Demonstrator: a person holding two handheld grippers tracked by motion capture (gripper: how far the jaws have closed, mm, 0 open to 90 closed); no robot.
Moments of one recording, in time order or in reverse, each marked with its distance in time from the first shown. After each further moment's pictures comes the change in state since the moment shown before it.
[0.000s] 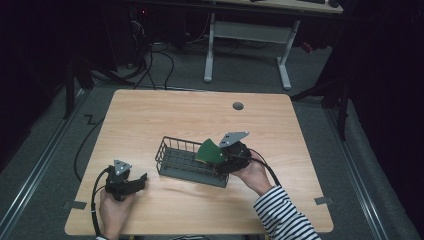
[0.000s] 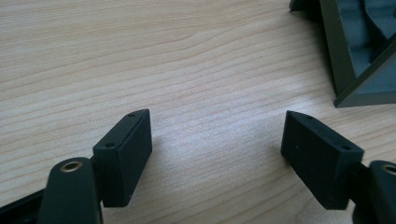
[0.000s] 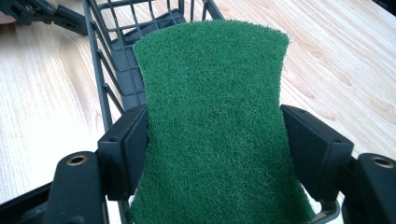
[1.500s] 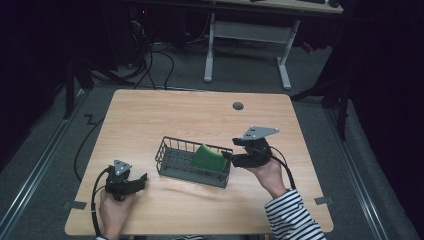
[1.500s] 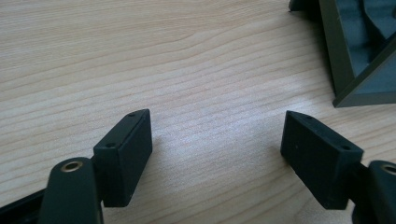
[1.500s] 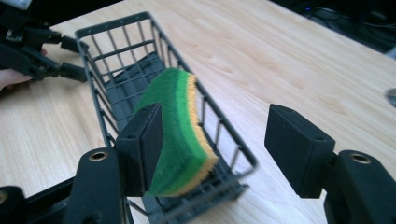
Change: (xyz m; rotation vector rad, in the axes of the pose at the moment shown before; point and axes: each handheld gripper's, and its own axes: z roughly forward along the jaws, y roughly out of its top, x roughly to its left) left arm 0.000 0.000 0.000 0.000 -0.002 0.002; right arm -0.018 -0.013 -0.054 -0.146 -0.051 0.153
